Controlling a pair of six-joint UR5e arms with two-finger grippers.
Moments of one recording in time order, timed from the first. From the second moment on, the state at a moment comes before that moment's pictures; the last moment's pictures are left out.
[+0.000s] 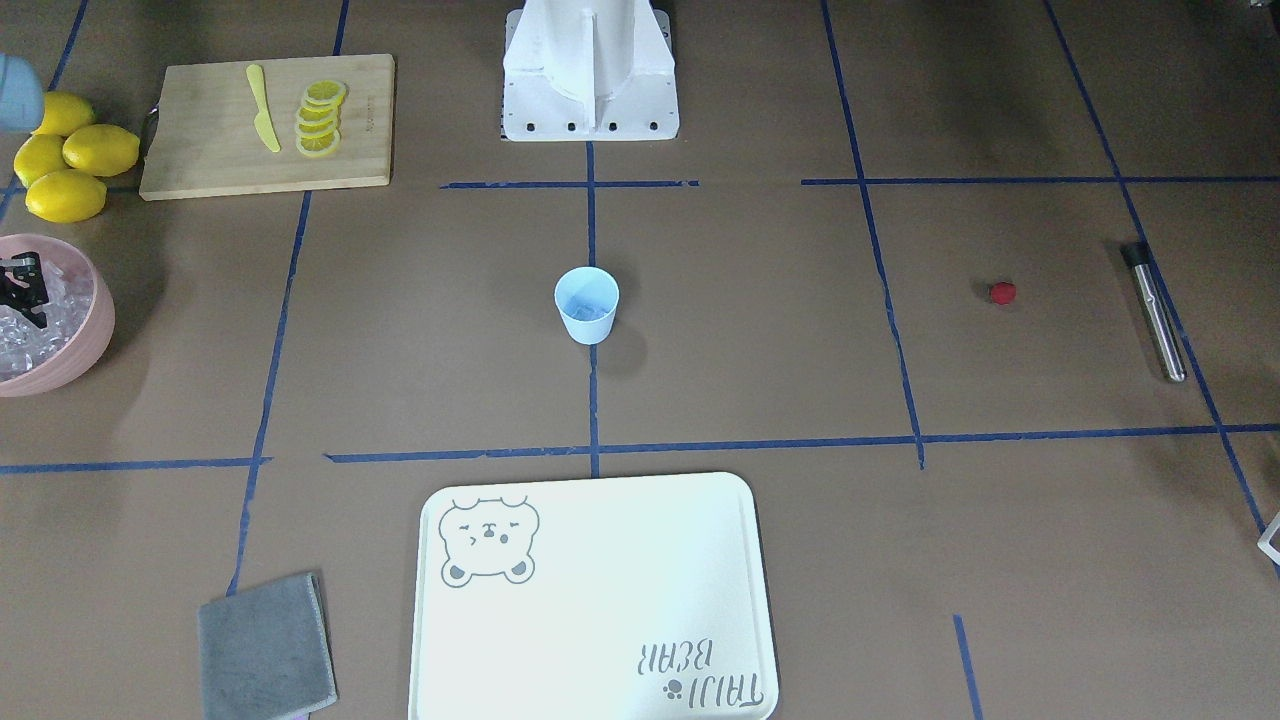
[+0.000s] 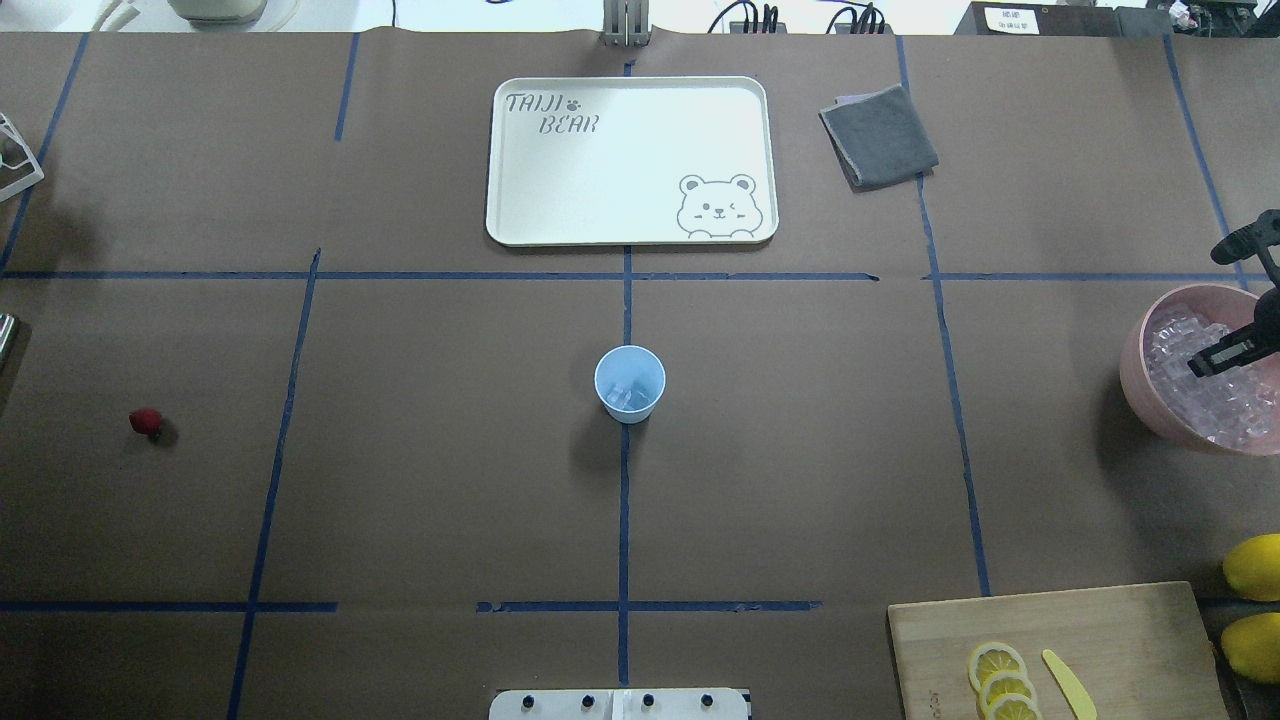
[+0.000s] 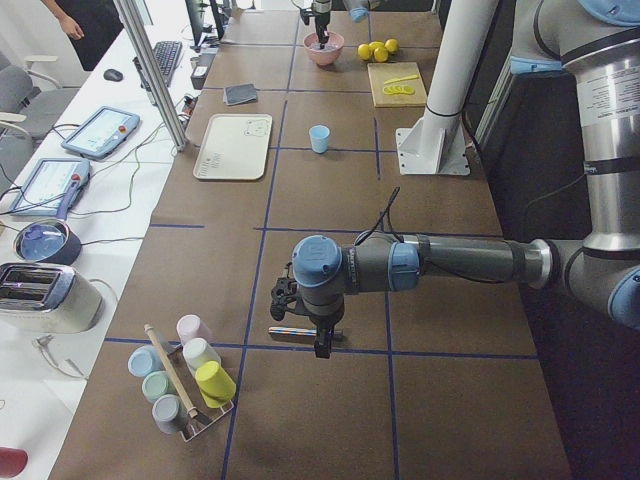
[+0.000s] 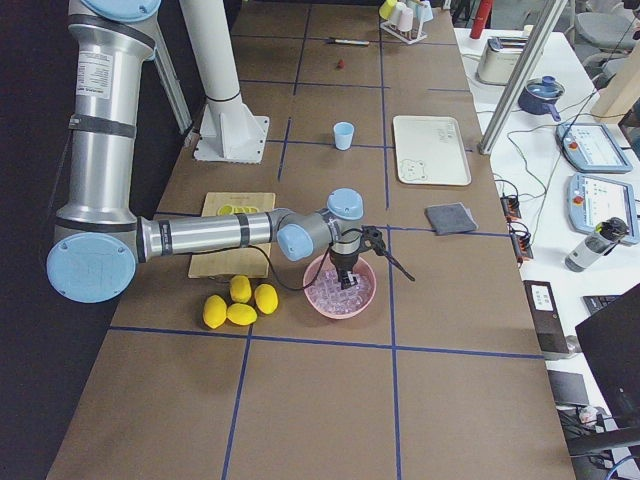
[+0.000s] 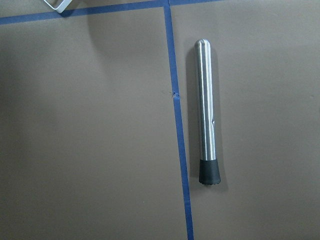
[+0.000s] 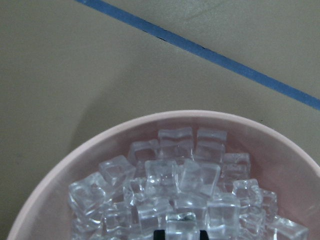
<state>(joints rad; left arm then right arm) -1.58 -1.34 -1.84 -1.44 -2.38 0.18 1.08 -1.70 1.75 -1.21 2.13 0.25</state>
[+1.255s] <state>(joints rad) -1.58 -1.34 -1.85 -1.44 -2.38 0.18 0.89 -1.33 2.01 -1.36 2.26 1.28</state>
